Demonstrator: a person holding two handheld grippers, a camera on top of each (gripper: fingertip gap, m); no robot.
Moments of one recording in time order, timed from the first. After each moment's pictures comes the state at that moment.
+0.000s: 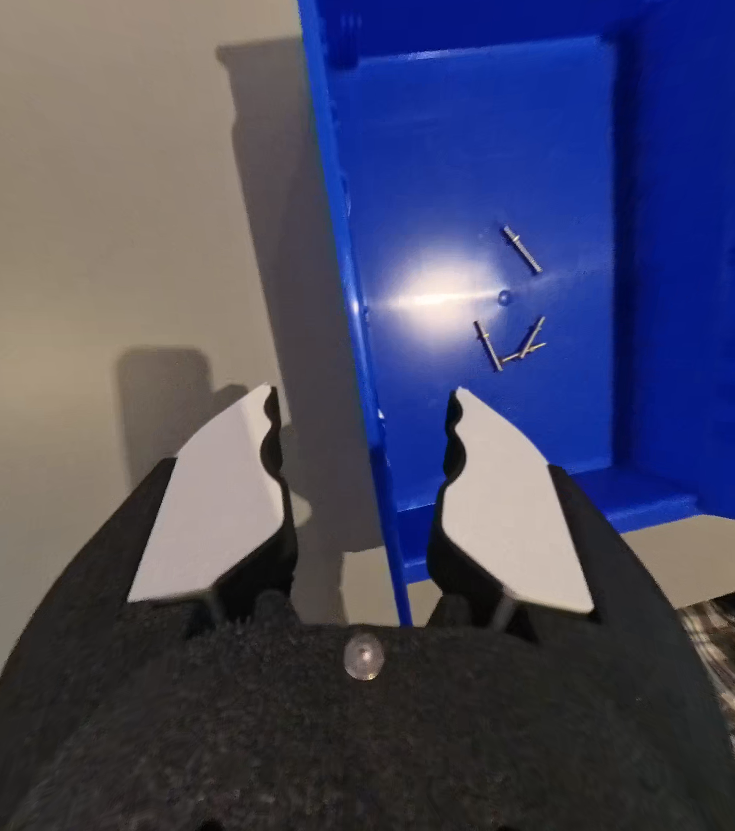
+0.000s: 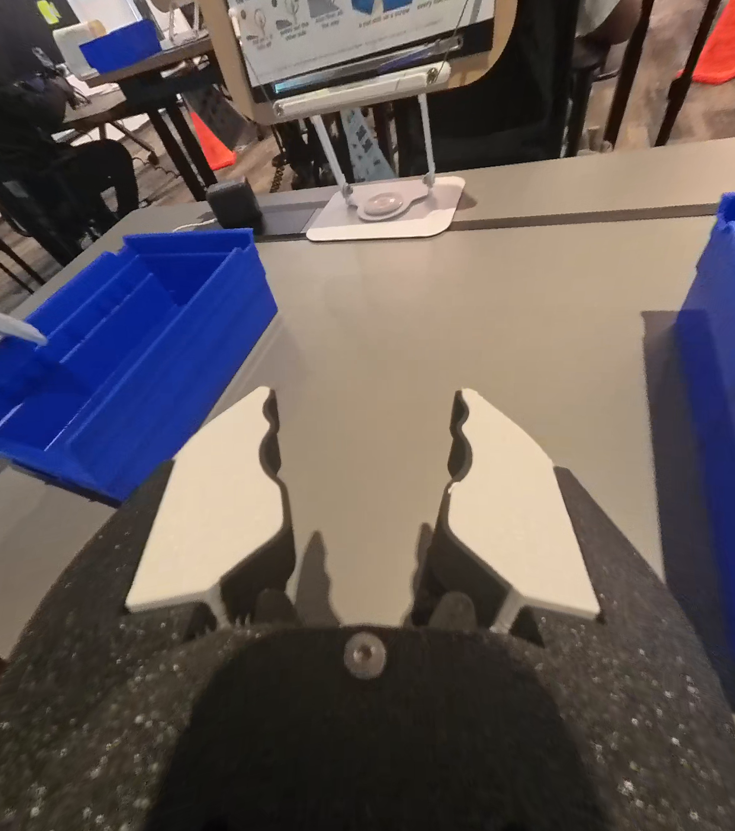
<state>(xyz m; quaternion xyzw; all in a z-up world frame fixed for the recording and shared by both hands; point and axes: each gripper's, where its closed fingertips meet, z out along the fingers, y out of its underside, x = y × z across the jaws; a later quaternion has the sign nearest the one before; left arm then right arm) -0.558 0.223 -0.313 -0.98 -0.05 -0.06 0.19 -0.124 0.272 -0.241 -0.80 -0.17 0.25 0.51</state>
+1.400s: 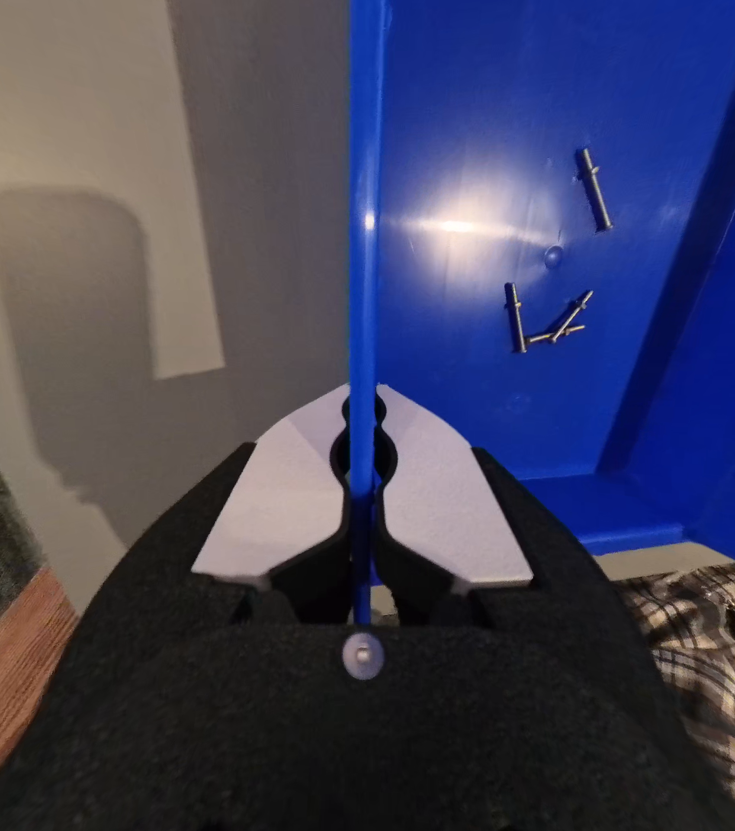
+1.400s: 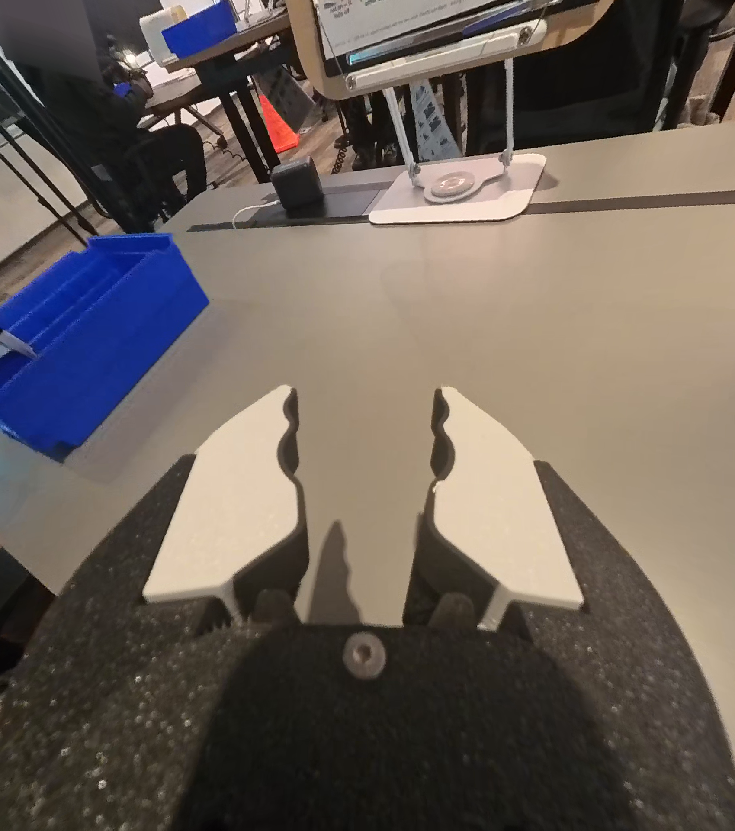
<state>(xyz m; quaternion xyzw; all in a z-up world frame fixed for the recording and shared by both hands) -0.733 0.106 -0.356 -0.98 -0.15 -0.07 0.07 -0.154 0.258 -0.244 -0.79 -0.21 0.31 0.48</state>
